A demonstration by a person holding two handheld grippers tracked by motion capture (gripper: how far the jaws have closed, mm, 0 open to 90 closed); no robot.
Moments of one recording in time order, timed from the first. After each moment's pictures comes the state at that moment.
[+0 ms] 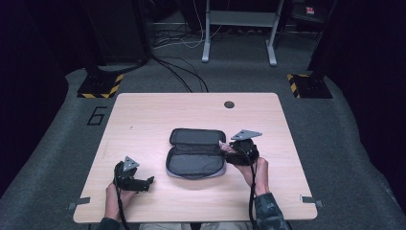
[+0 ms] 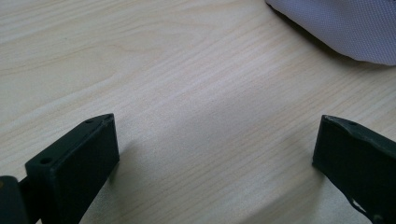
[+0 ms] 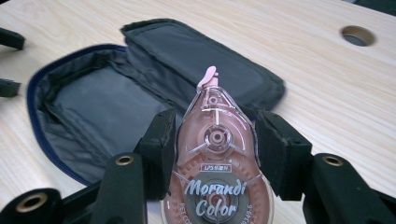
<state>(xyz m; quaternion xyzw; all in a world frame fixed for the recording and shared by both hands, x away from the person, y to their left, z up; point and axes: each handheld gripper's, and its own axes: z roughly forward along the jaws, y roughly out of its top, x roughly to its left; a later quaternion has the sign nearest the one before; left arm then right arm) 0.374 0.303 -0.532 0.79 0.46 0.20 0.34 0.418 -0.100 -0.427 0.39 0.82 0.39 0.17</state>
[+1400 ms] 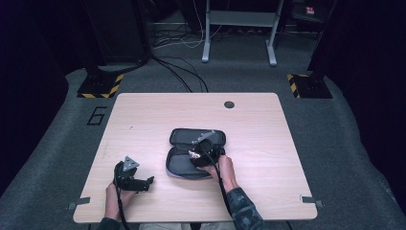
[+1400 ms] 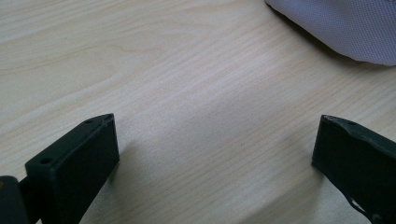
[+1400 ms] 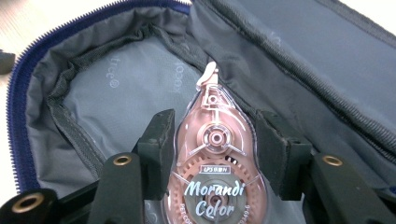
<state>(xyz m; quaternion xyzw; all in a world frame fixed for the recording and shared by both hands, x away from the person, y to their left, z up) 0.374 0.303 -0.532 0.79 0.46 0.20 0.34 0.454 0.003 -0.483 0.35 0.88 0.31 0.10</state>
